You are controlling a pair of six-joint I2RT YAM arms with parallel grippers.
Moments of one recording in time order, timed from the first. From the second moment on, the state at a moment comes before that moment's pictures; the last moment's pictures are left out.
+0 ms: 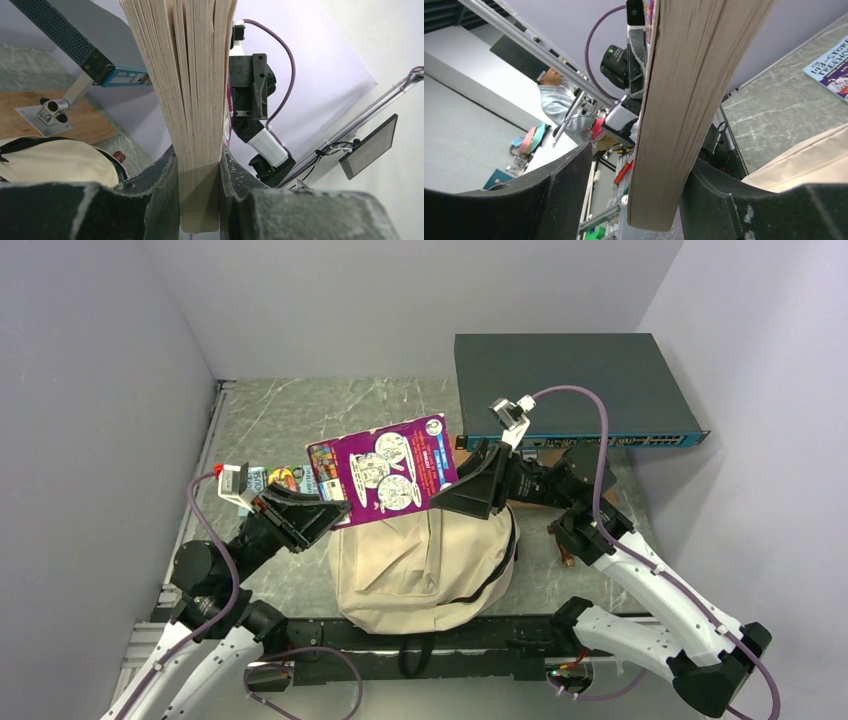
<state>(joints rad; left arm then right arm) -0.56 0.32 0.54 0.25 0.34 -1.07 0.70 0.91 0.97 0.19 -0.75 1.01</state>
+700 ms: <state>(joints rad) -0.54 0.43 0.68 0.16 0.57 -1.02 0.70 0.88 0.96 0.17 -0.83 0.98</state>
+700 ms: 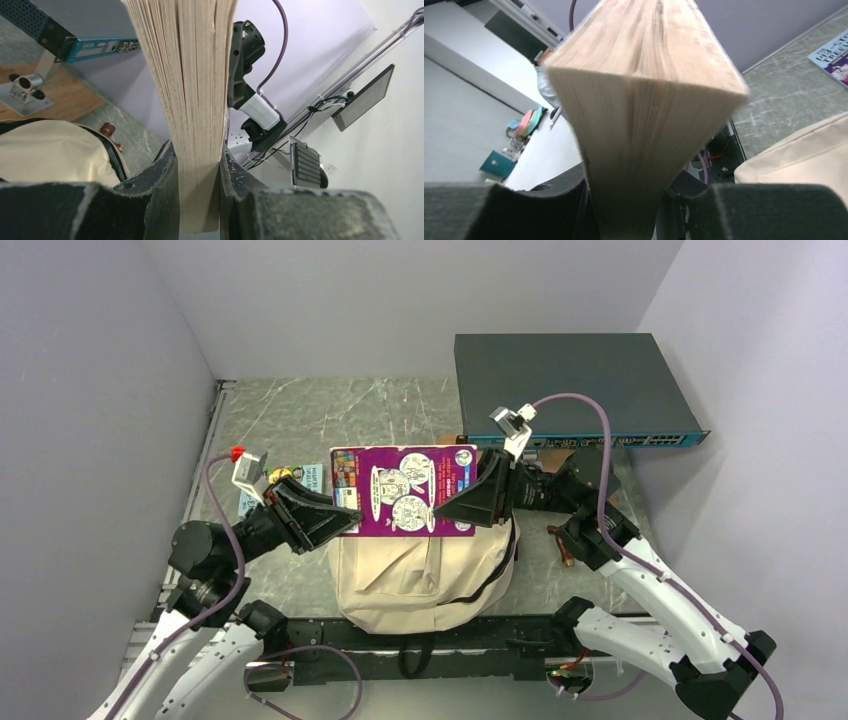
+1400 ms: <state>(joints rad) -0.96 0.73 0.67 -0.35 -0.04 -0.82 0.70 0.54 1.14 -0.76 -0.18 0.39</state>
